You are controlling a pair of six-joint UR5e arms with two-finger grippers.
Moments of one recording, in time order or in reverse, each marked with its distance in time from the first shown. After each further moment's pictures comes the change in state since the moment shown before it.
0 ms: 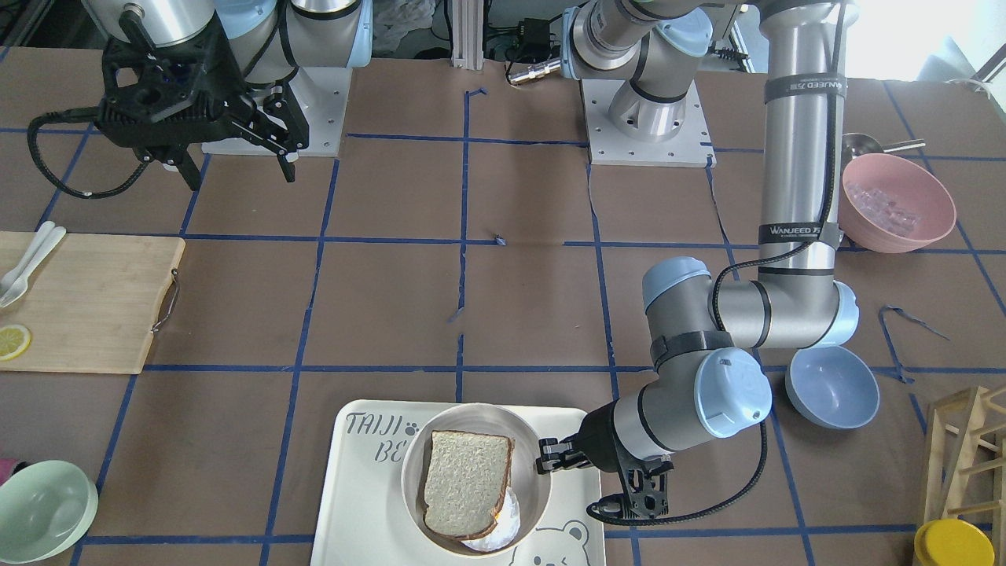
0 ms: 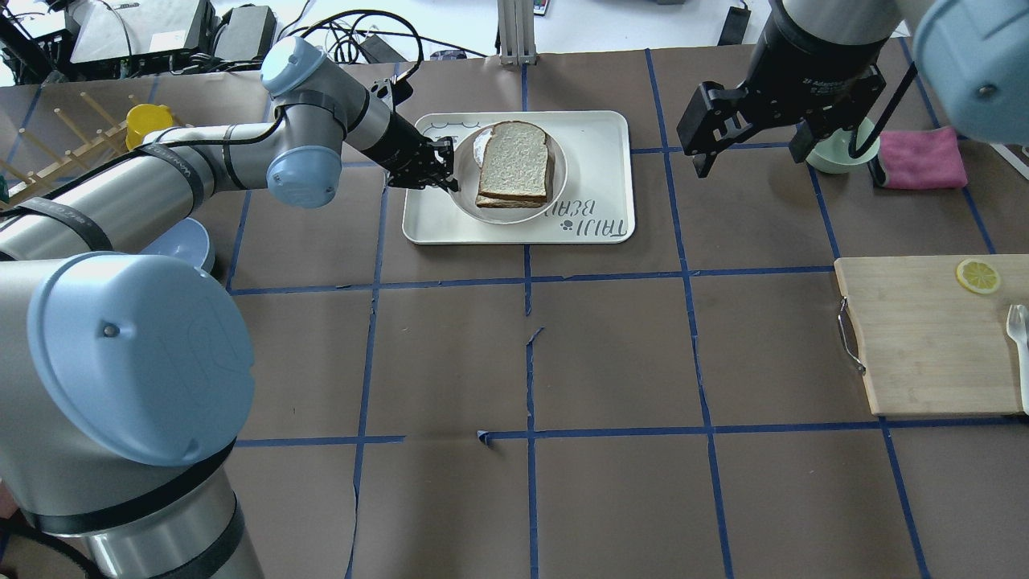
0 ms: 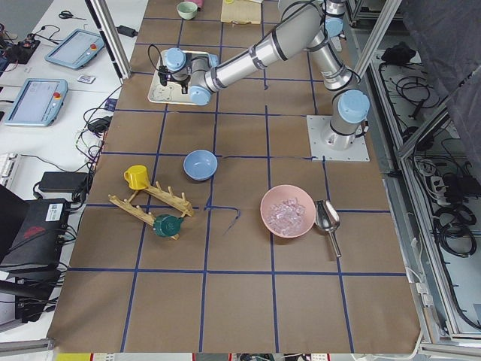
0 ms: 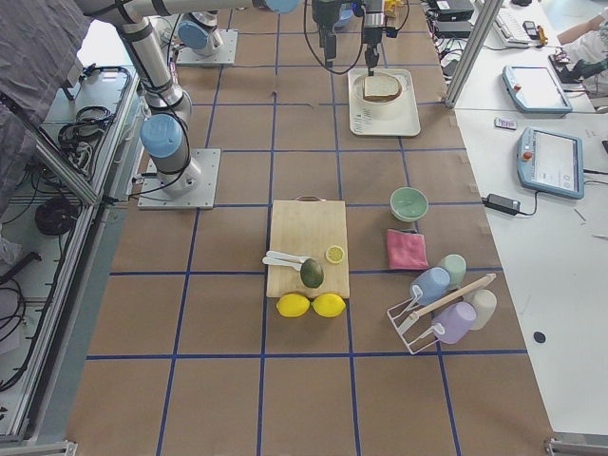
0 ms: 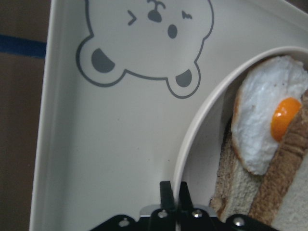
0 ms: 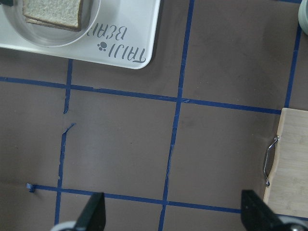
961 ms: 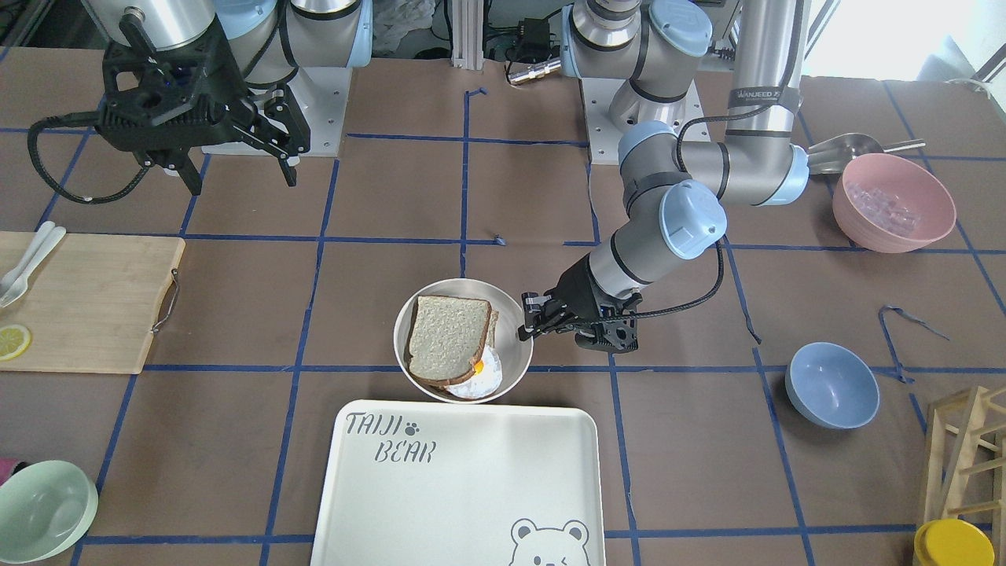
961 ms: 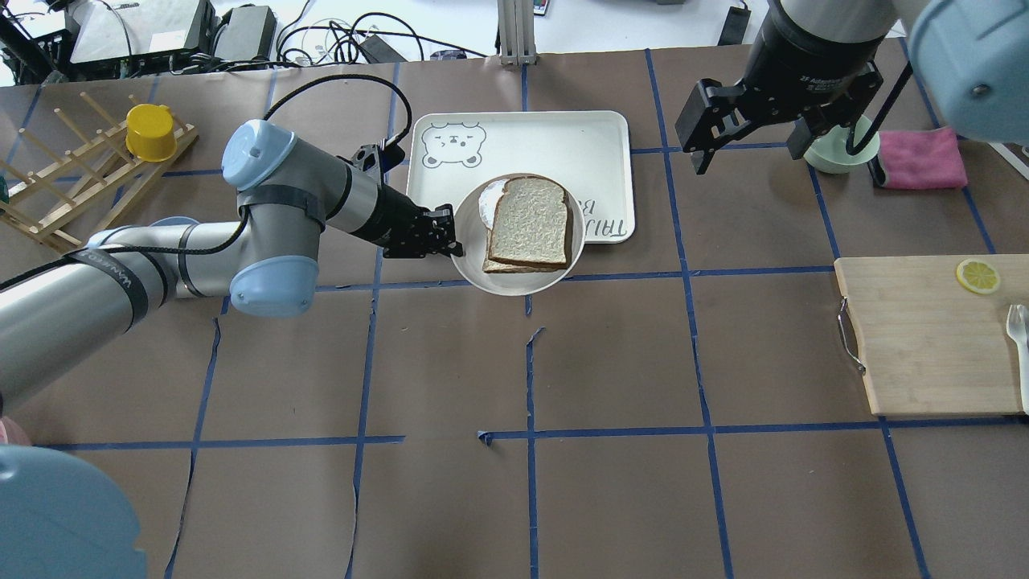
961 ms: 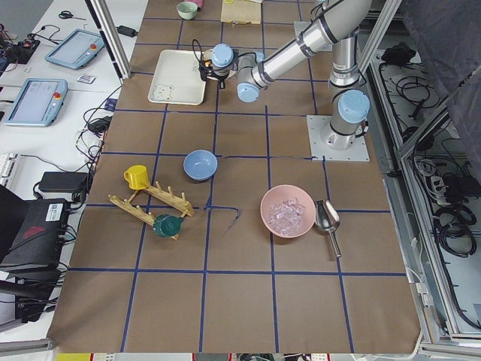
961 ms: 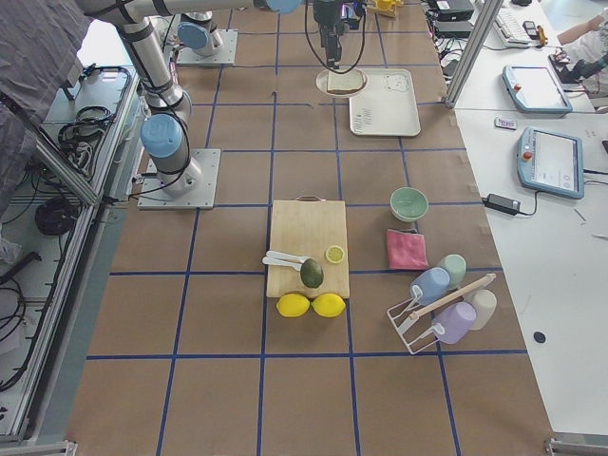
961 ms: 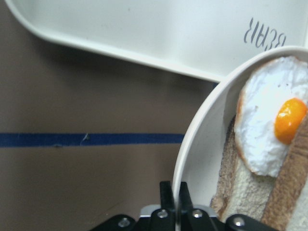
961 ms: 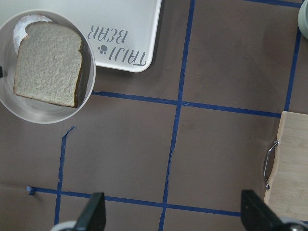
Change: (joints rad) left arm -0.001 0.307 -0.399 0.133 -0.057 -0.019; right arm 0.003 0.002 -0.002 -0.009 0.000 -0.001
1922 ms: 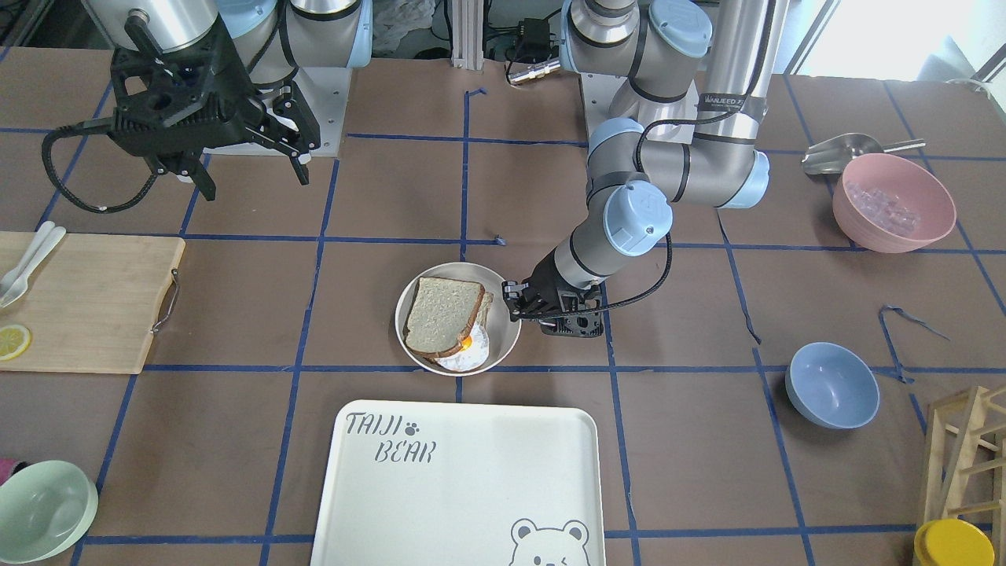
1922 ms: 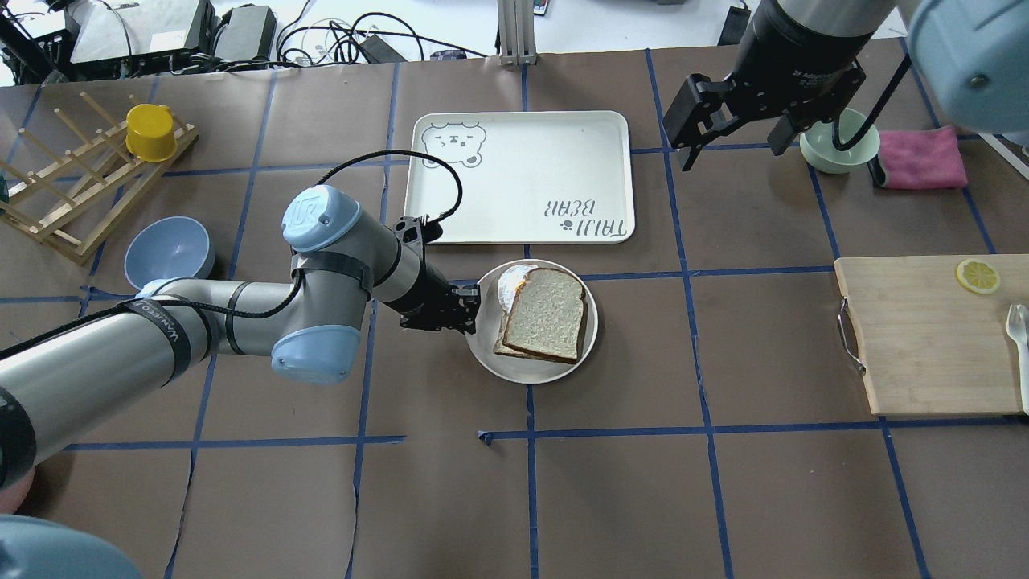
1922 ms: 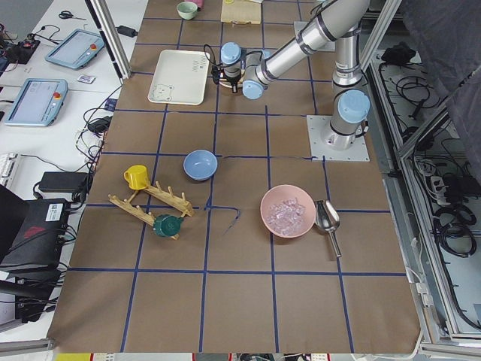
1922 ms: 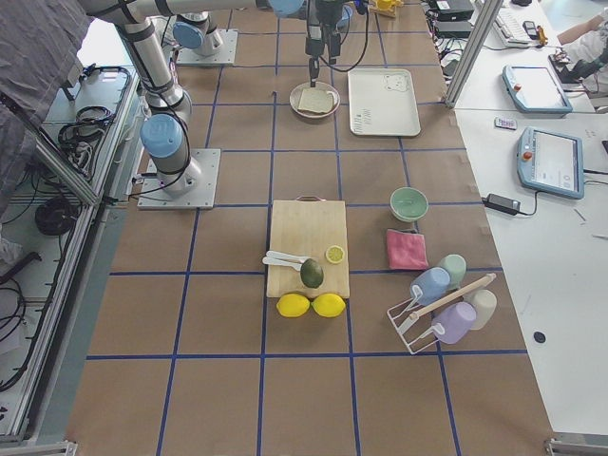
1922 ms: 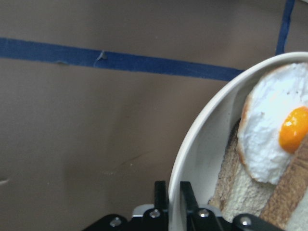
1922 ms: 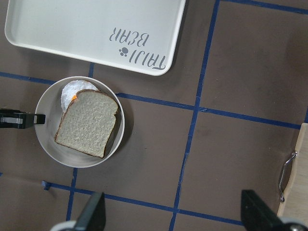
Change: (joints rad) left arm -0.107 0.051 -0.216 0.073 0.161 -0.033; right arm -0.002 0.010 -0.008 -0.003 0.059 -0.051
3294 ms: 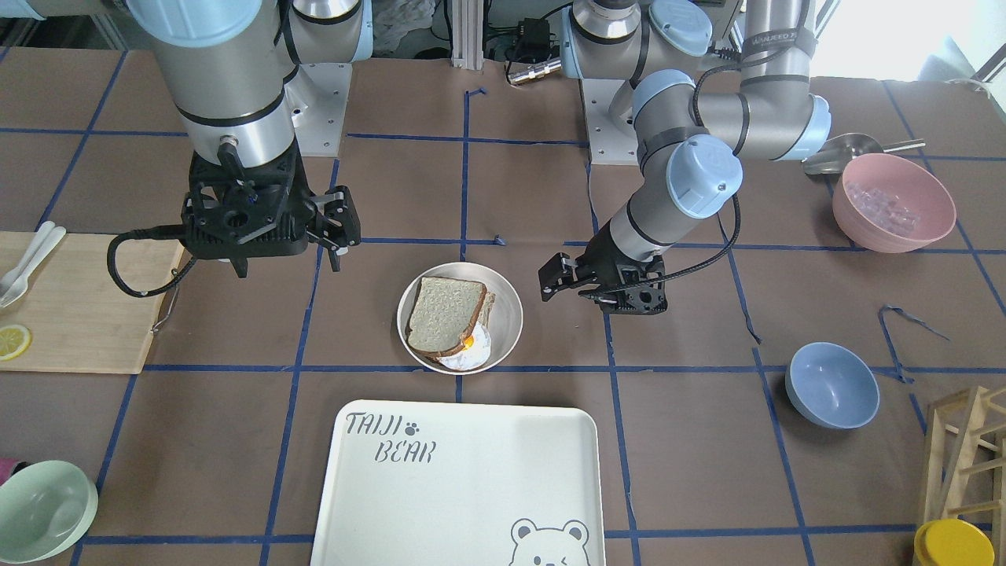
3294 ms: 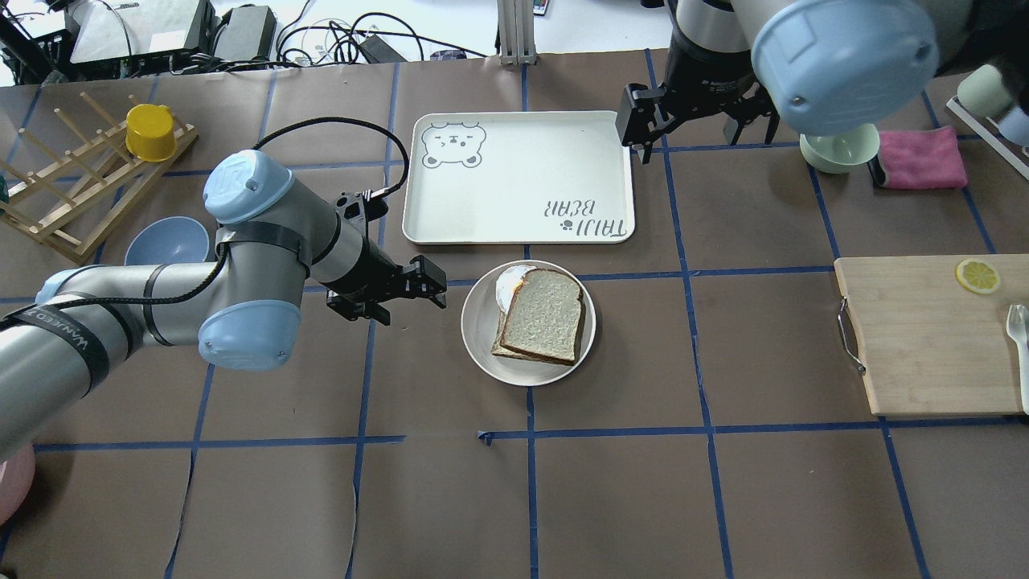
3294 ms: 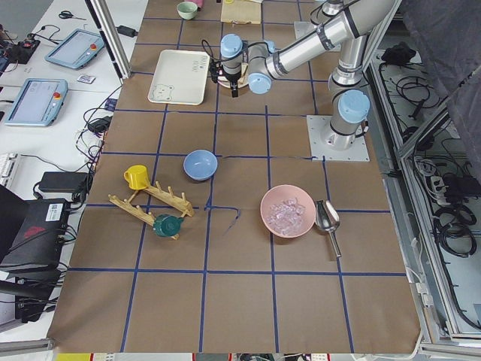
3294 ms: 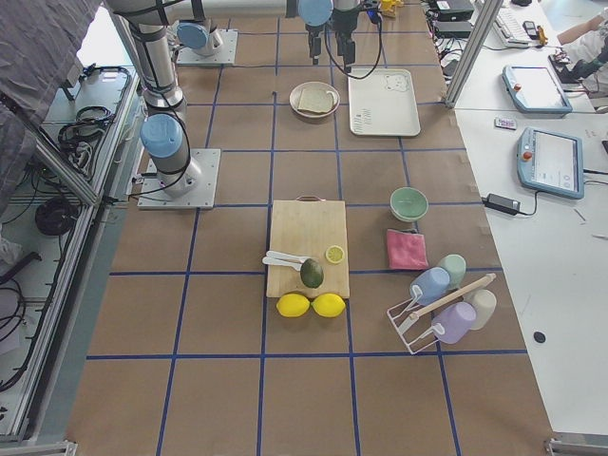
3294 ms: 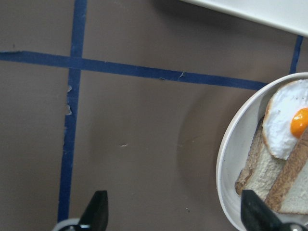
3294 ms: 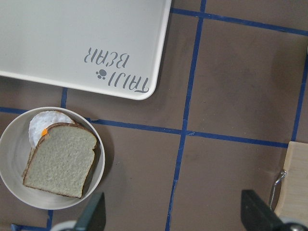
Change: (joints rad) left arm 0.067 0.135 0.008 -0.148 0.068 0.024; right arm 0.089 0.115 -0.026 -0.086 -0.134 0.101
